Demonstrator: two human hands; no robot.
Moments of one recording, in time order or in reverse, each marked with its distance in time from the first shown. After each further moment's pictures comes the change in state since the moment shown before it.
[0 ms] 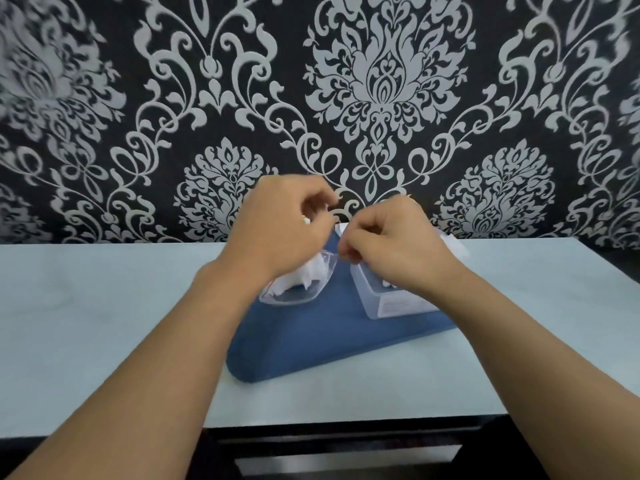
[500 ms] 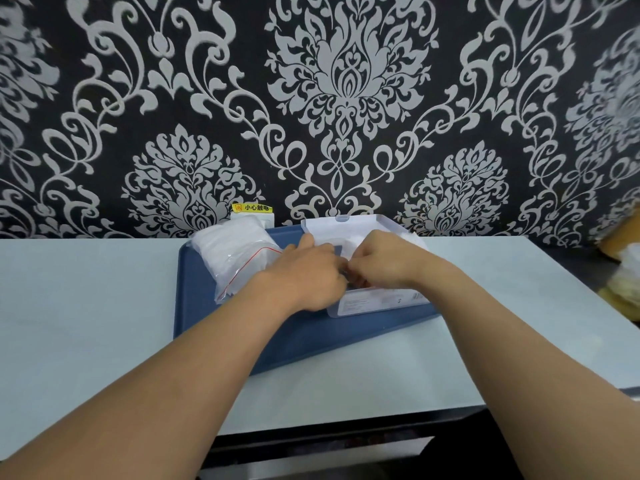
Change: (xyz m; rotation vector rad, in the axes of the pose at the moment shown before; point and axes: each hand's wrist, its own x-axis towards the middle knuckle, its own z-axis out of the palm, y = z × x) left_hand -0.002 0.008 0.103 0.401 -0.808 -0.016; right_hand 0.018 0.076 -0.016 -0.281 -0.353 0.393
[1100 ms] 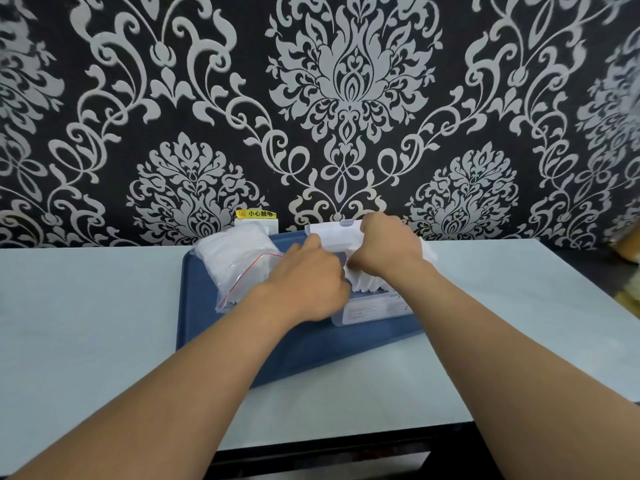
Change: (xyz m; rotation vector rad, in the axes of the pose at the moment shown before) left_hand -0.002 -0.002 0.002 0.051 0.189 0.000; right_hand 0.037 -0.005 0.009 -0.250 0.411 0.088
